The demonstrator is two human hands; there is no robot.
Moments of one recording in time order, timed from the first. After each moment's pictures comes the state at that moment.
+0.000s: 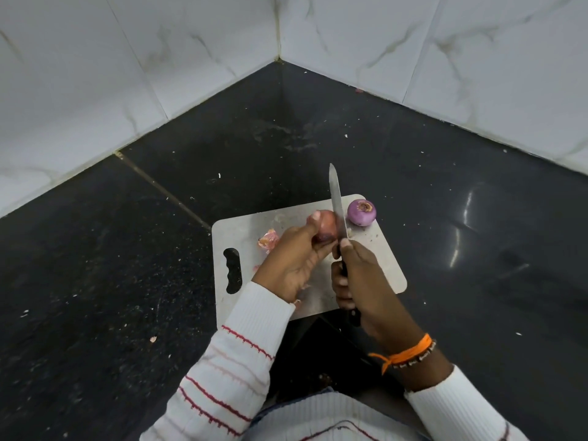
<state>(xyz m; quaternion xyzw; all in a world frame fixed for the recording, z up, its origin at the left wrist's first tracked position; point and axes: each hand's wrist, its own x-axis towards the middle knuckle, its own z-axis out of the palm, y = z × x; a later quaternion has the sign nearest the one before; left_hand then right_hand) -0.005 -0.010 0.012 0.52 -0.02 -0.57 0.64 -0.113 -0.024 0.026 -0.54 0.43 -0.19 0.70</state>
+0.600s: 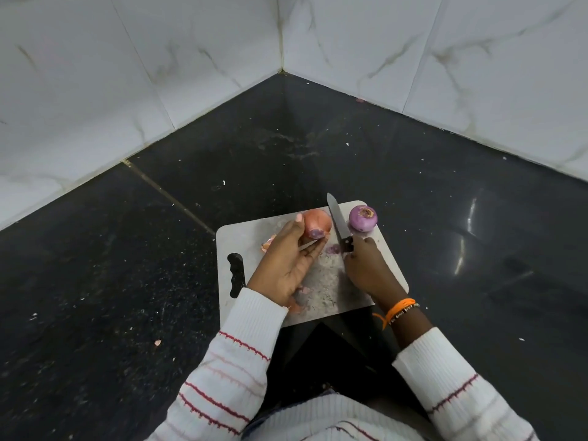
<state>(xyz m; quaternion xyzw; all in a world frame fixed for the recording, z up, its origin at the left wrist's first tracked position) 0.003 -0.002 0.017 0.48 0.06 -0.53 0.70 -0.103 -0.083 -0.026 -0.81 0.48 -0.01 0.35</state>
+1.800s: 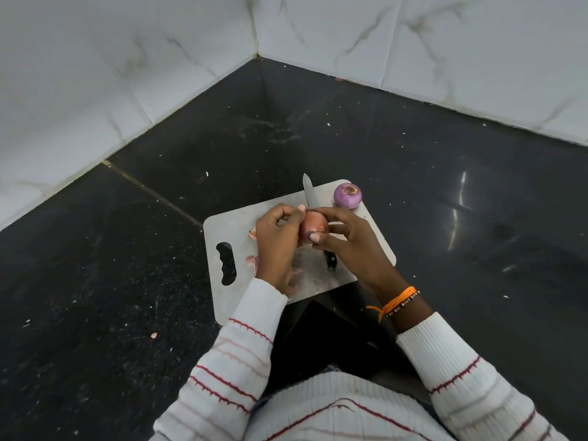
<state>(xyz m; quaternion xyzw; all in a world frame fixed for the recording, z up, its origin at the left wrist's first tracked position) -0.020 0.000 -0.005 0.70 -0.18 -0.28 0.63 -0.119 -0.062 -0.023 -0.69 0.30 -0.27 0.60</state>
